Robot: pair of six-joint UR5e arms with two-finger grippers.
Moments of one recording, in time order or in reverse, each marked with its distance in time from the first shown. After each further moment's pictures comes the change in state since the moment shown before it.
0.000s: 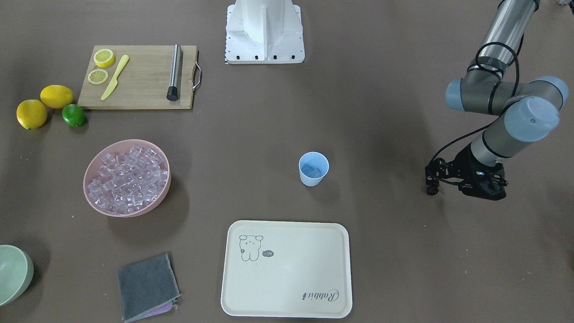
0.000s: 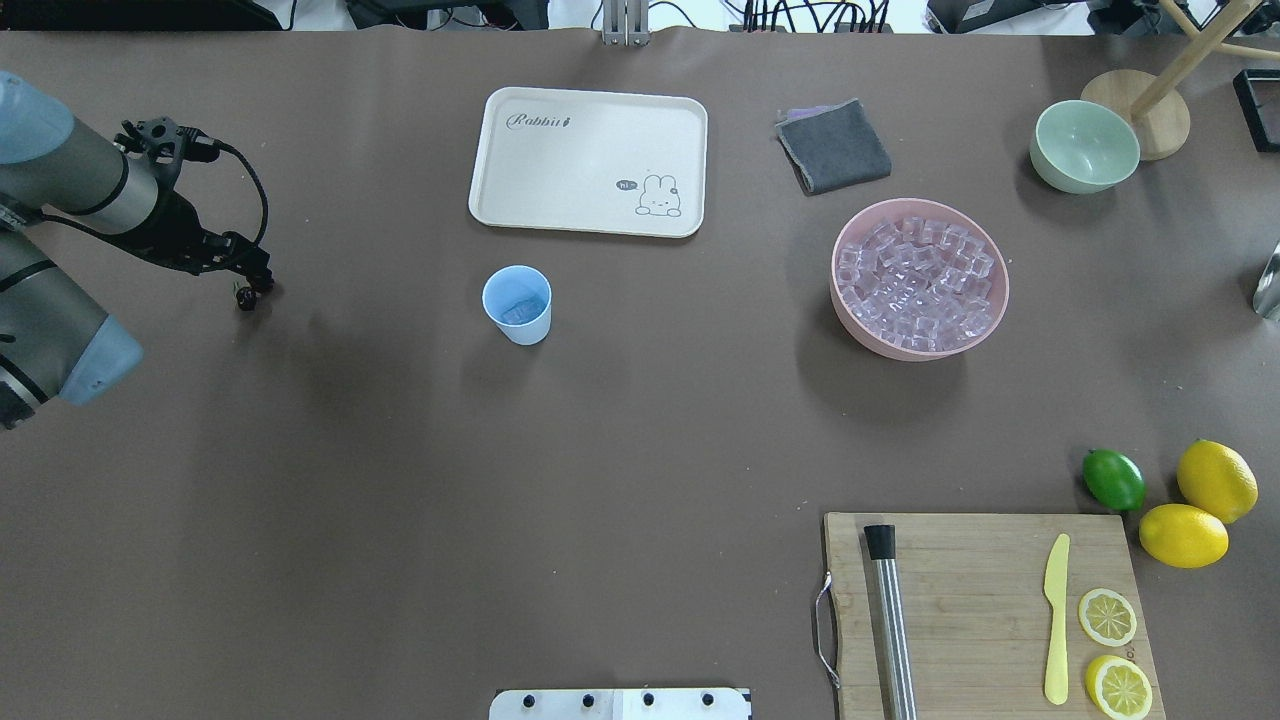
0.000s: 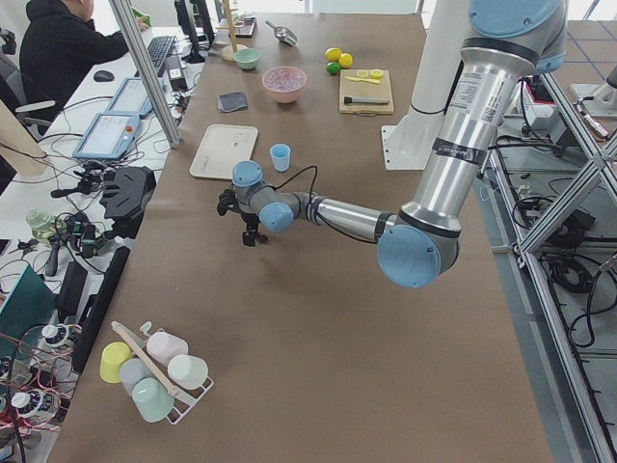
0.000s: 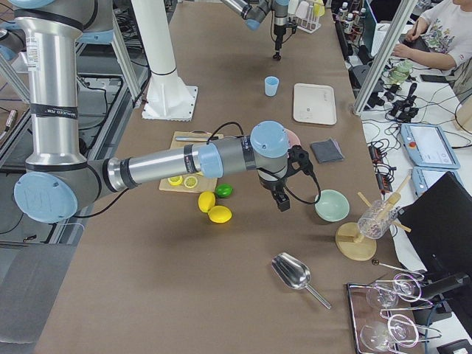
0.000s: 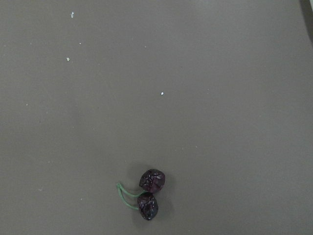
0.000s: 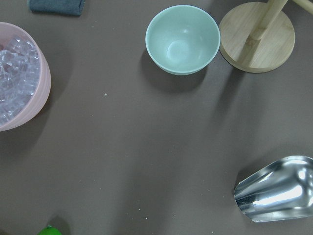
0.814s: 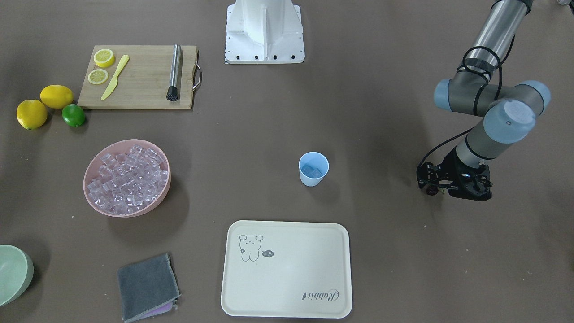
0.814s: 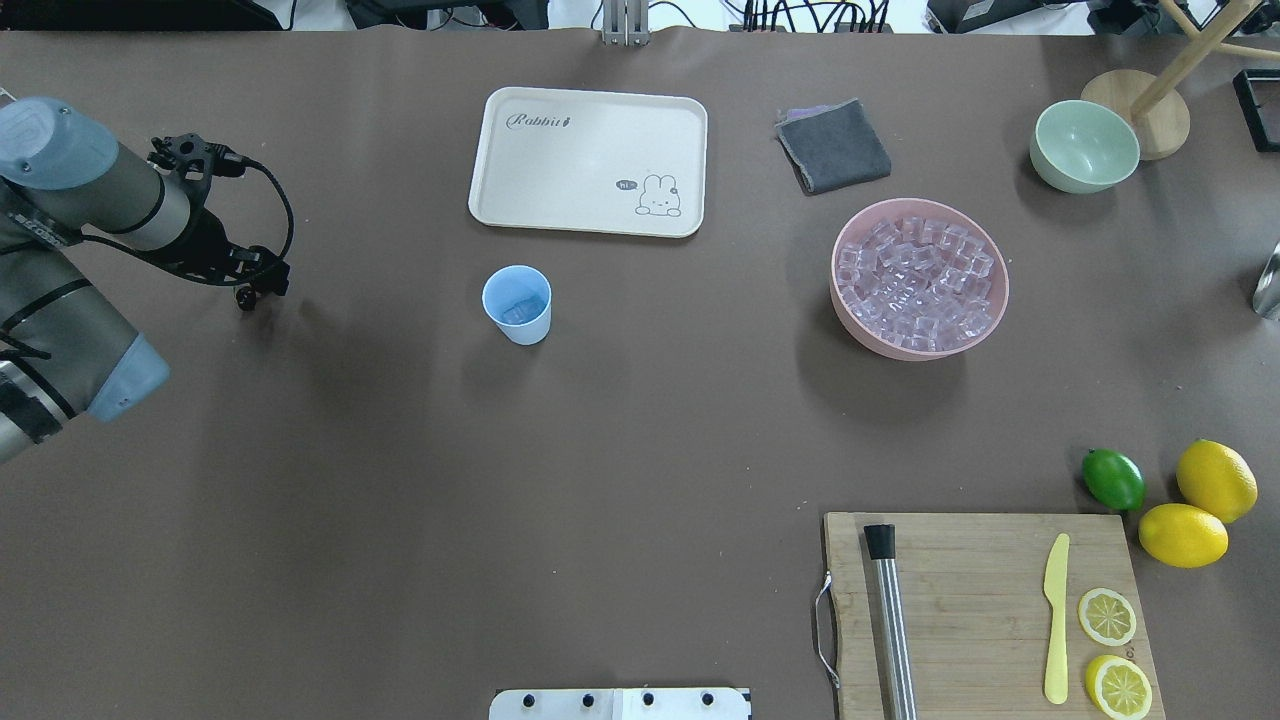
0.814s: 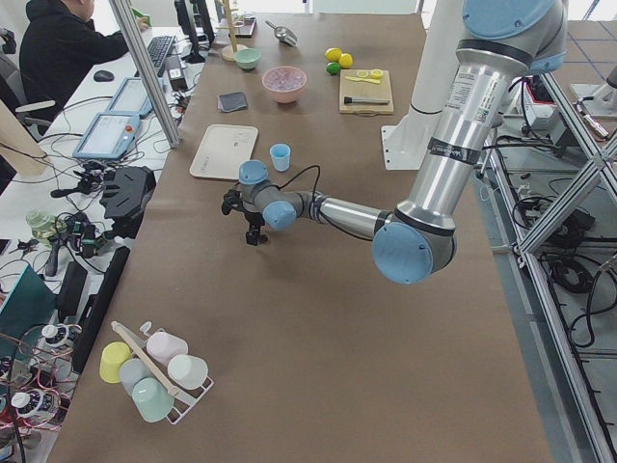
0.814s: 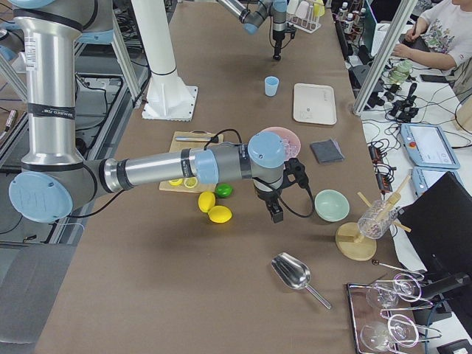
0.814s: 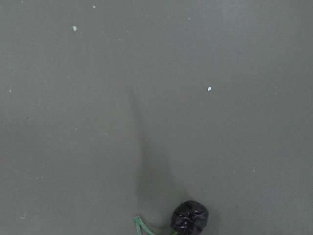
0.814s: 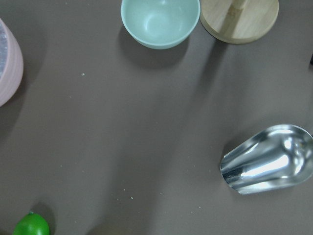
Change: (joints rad) left arm 0.046 -0.016 0.012 -0.004 0.074 -0.041; right arm -0.012 -0.028 -0.020 -0.060 -0.073 0.000
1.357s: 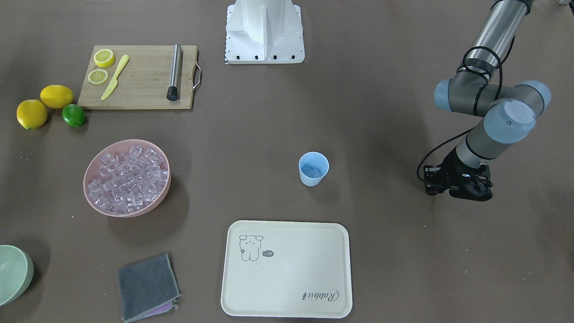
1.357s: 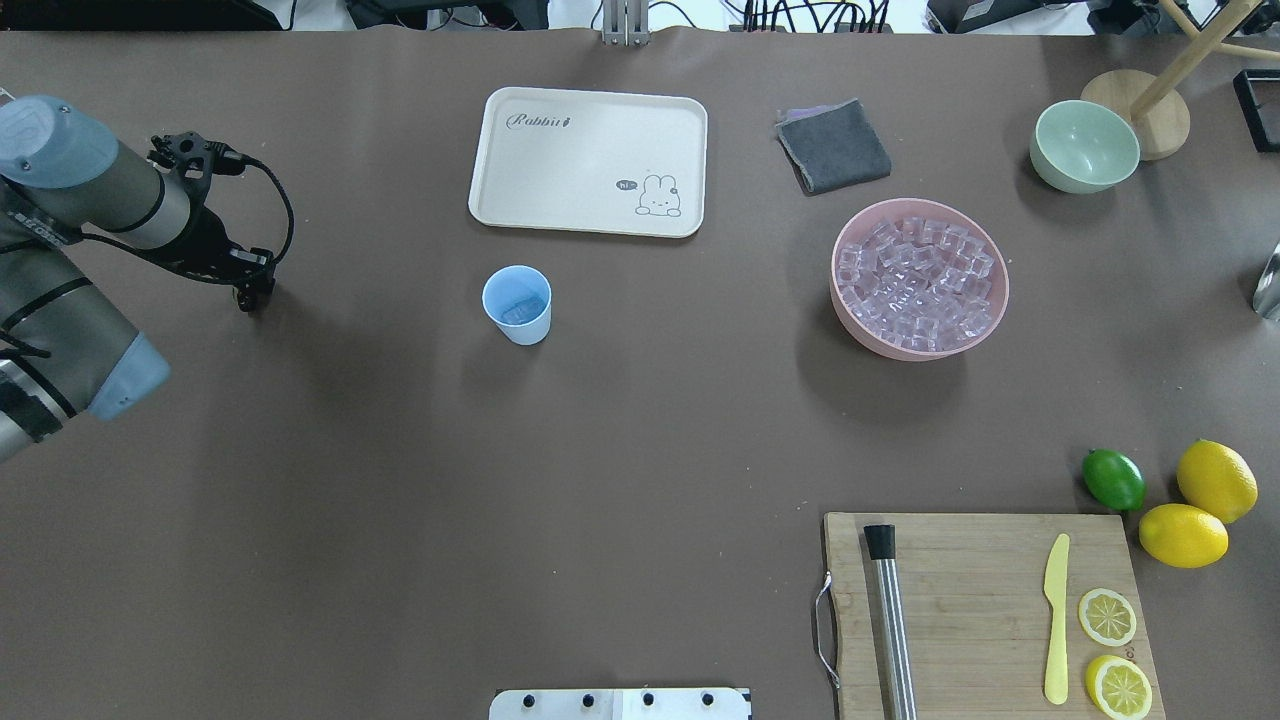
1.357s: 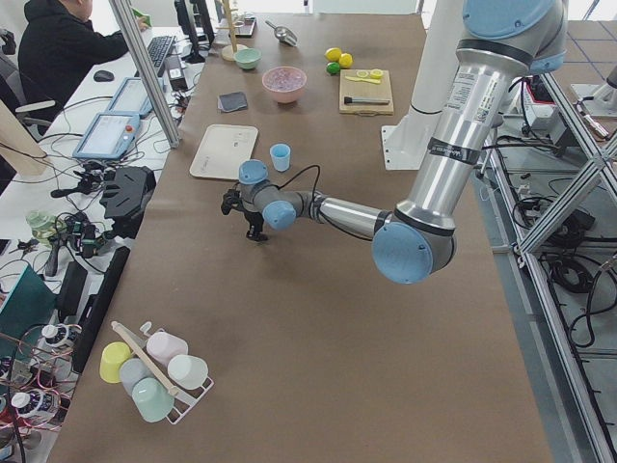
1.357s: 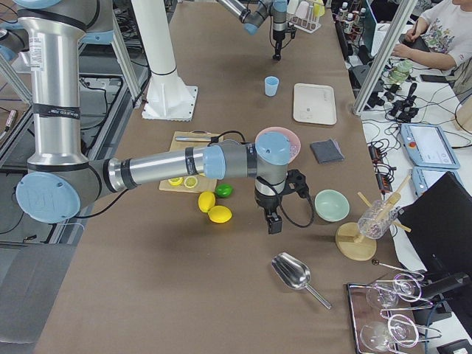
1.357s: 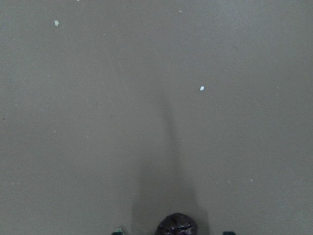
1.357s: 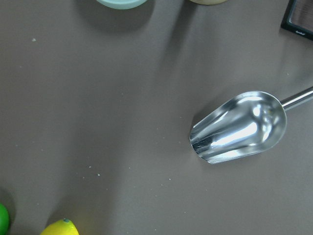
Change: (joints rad) left arm -0.002 -0.002 -0.002 -0.001 0.000 -0.004; right arm -0.038 0.022 -0.003 -0.080 -0.164 0.000
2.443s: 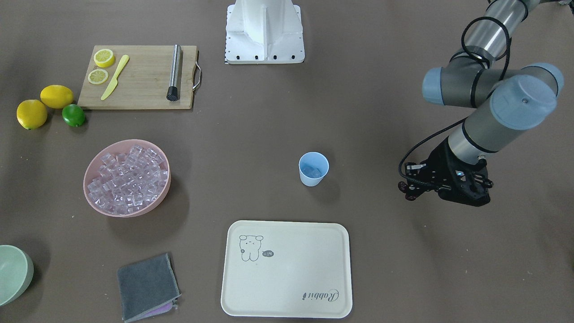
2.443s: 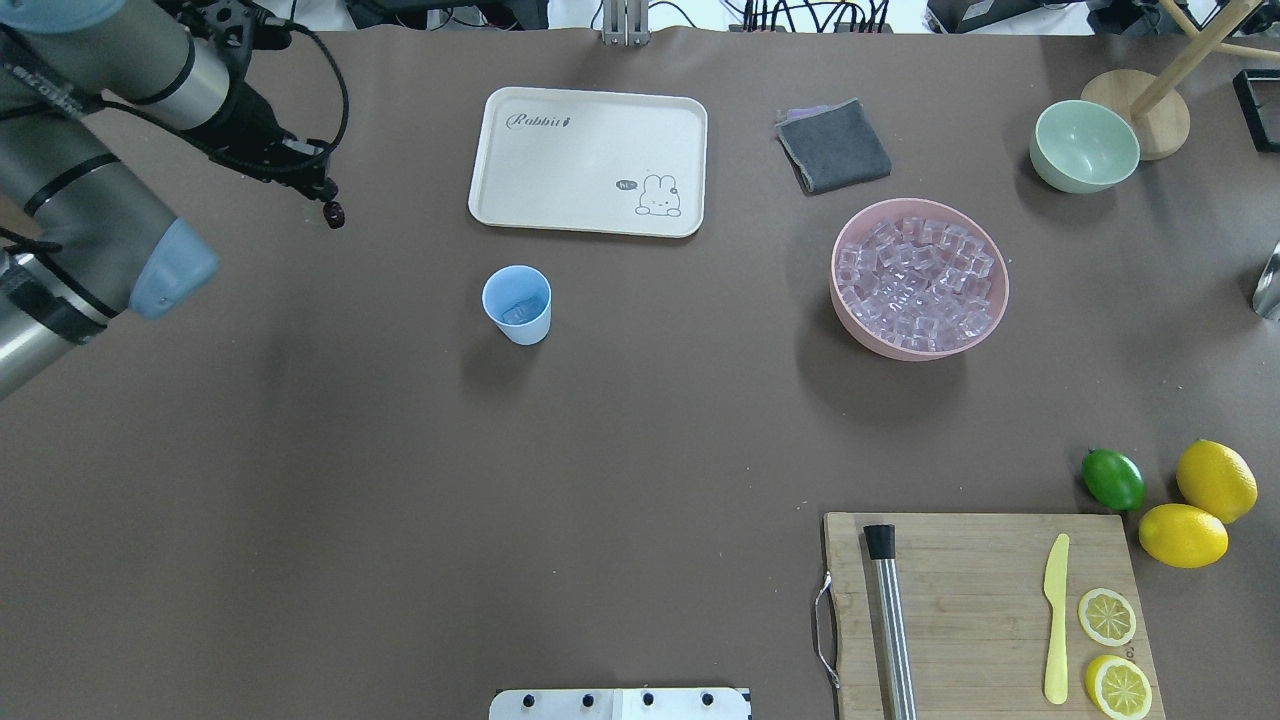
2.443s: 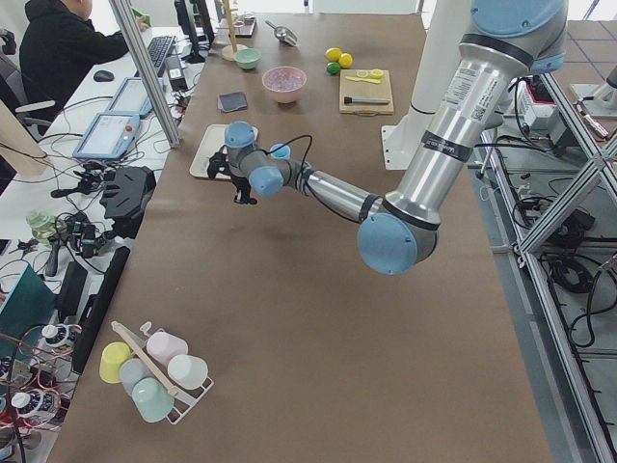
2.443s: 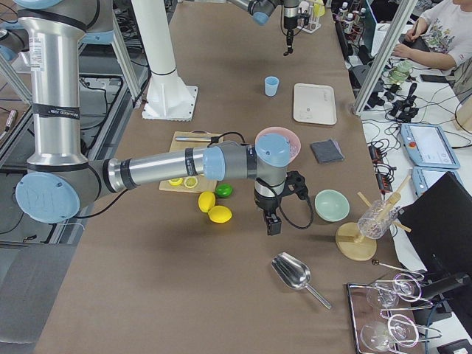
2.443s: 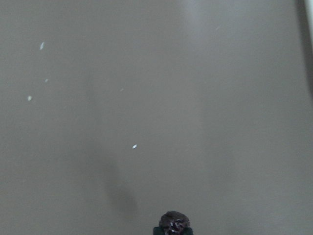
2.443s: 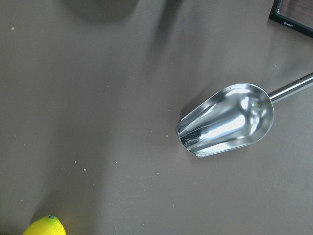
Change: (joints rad) left arm -0.065 -0.214 -0.124 0.210 -0.115 -0.059; right arm -0.001 -0.006 -0.003 0.002 0.003 -0.001
